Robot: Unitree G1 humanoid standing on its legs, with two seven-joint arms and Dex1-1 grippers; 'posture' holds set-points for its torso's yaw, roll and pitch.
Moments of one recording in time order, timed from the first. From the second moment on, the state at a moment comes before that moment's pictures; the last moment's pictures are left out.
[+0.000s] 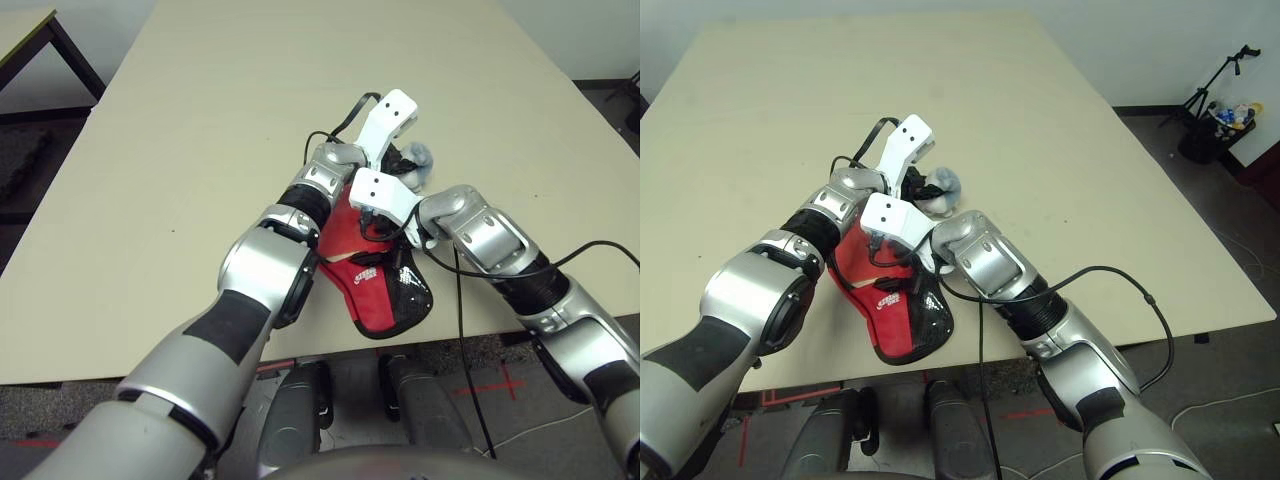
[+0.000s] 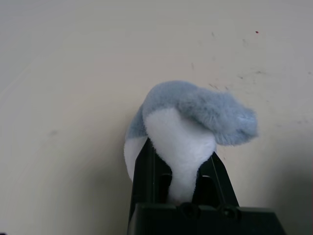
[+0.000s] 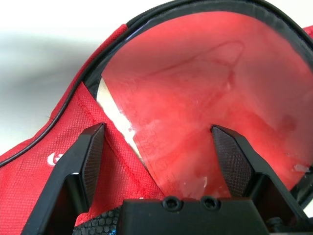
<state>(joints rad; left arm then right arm) -1.28 0.03 -0.09 1.27 0.09 0.07 -0.81 -0.81 -0.40 0.57 -0.02 0.03 0.94 0.96</state>
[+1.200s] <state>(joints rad) -1.27 0.10 -0.06 1.16 0.02 0.18 -1.03 -0.85 -0.39 0.58 0.10 0.03 0.86 0.97</state>
